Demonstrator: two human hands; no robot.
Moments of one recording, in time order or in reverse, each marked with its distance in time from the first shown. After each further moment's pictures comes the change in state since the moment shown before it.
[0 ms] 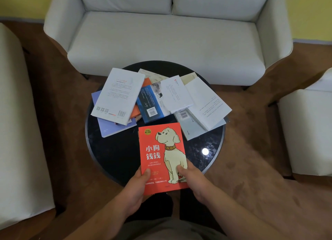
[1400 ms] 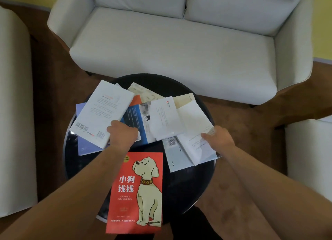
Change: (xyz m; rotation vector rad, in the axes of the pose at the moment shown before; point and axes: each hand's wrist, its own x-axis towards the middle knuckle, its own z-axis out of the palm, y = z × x) left_hand 0.131 0.196 0.047 0.473 0.769 0.130; right_hand 0.157 -0.149 -0.206 -0.778 0.463 -0.087
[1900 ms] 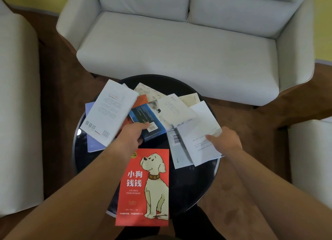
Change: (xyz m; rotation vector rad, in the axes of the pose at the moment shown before) left_hand -0.015 0.006 -0.008 -0.751 -0.360 -0.253; right_hand -0.031 0.000 -0.007 -0.063 0.095 -0.016
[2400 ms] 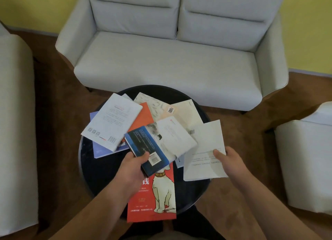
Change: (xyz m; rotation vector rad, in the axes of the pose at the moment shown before) left_hand -0.089 -0.062 -0.063 -0.148 -0.258 0.038; right_hand -0.116 0.020 0.001 0.691 -0.065 0.074
